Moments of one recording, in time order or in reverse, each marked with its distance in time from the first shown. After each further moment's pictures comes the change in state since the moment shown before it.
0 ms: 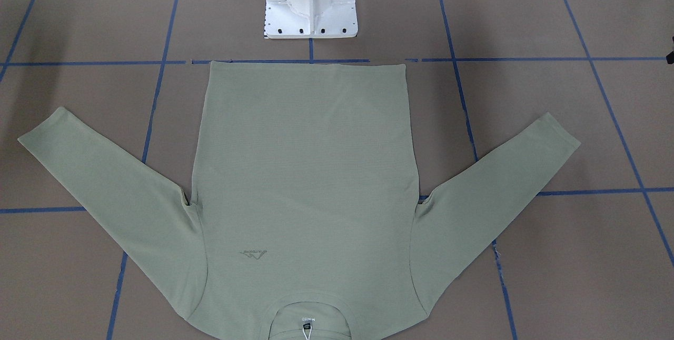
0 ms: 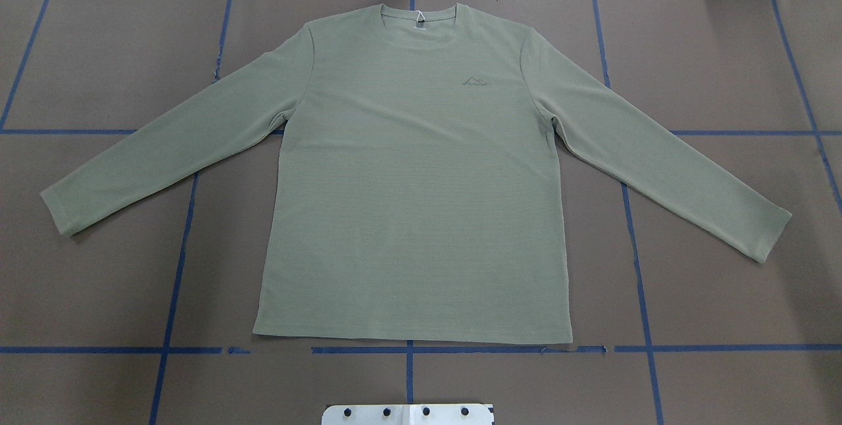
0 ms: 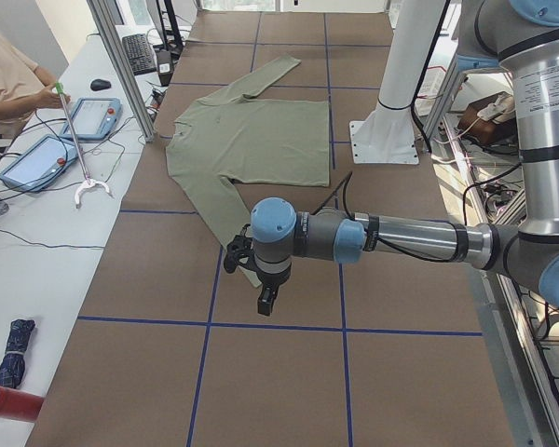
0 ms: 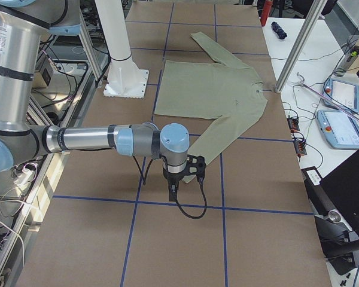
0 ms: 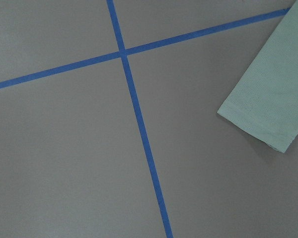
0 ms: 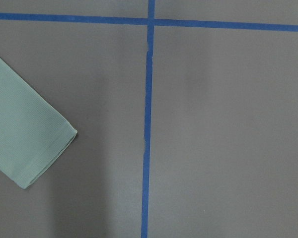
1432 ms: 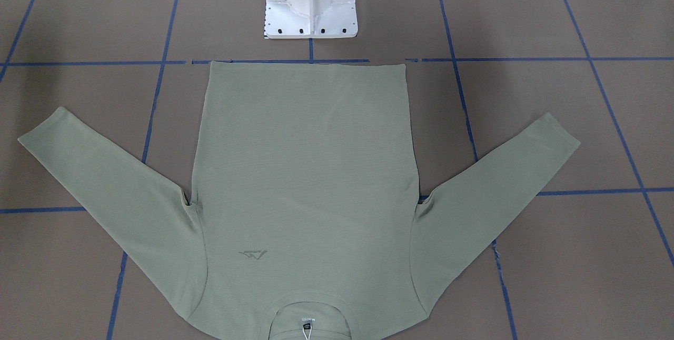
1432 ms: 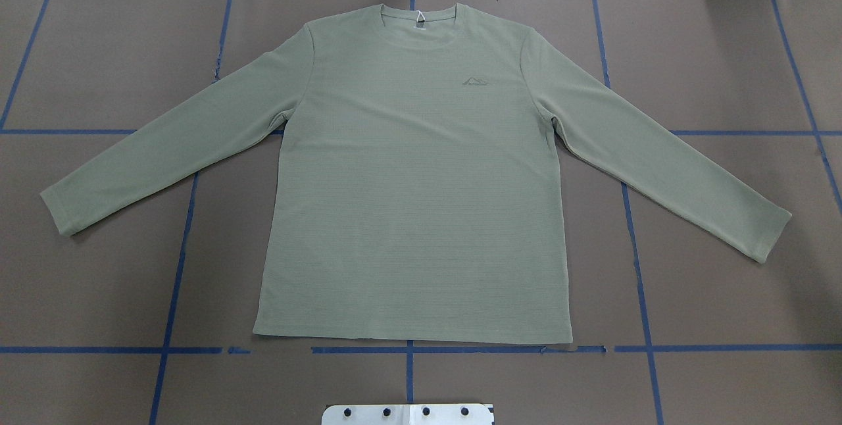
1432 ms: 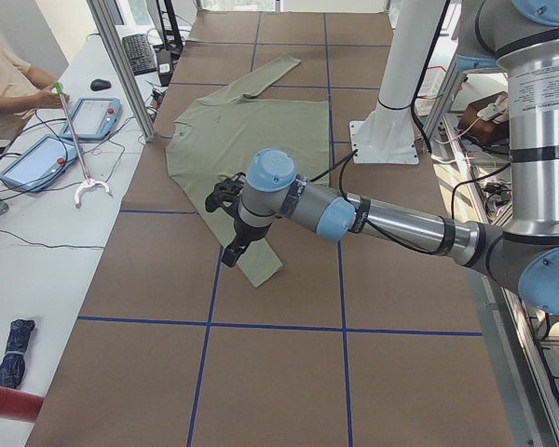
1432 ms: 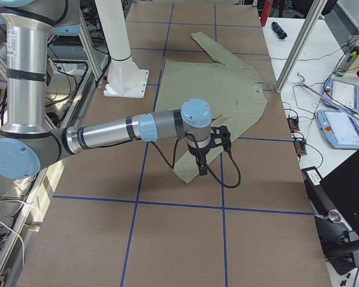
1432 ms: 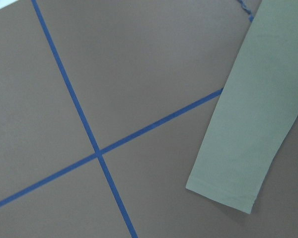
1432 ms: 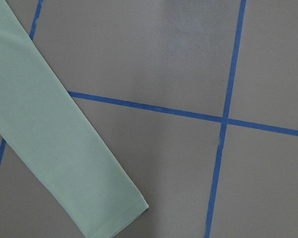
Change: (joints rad) left arm -0.013 -0.075 -0.061 -0.277 -0.005 -0.003; right arm -0.009 0.153 -0.024 0.139 0.133 0.024
